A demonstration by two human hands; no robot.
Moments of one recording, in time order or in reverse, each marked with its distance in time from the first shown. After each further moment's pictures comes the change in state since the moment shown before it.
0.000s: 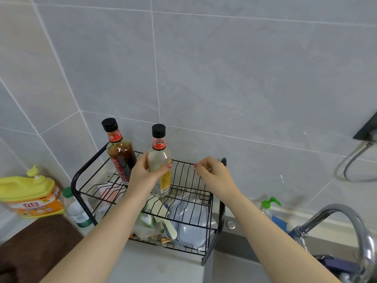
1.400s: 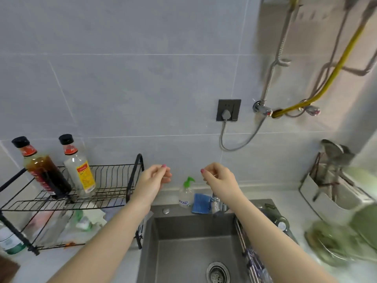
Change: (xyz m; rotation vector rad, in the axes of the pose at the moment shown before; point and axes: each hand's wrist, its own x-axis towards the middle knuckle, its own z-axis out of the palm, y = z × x) left_hand -0.196 0.066 0.207 0.041 -0.308 0.008; right_hand -0.211 0.054 -0.224 -0.034 0.357 0.099
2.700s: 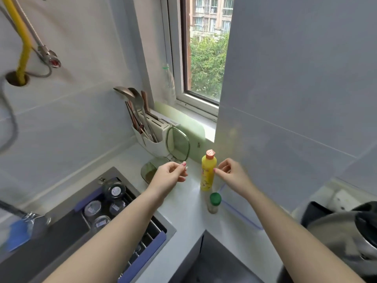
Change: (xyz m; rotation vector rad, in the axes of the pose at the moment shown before) left_hand -0.218 -0.050 0.529 0.286 -0.953 -0.085; right_hand -0.269 0.316 -0.433 -0.137 0.605 0.570
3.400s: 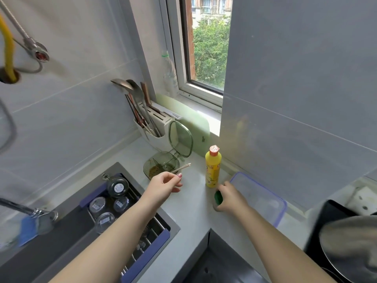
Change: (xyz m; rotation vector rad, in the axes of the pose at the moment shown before) left_hand 0.006 -0.030 -0.004 0.063 0.045 -0.138; right_hand 0.015 0.089 0.068 -0.613 -0.325 0.001
